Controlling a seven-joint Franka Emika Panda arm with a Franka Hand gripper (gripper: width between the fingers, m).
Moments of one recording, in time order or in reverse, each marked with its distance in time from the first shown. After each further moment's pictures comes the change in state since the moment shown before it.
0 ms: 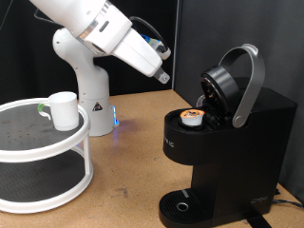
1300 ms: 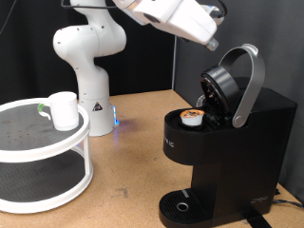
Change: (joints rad) arm 0.048 0.039 0.081 0.159 0.090 -0.115 0.165
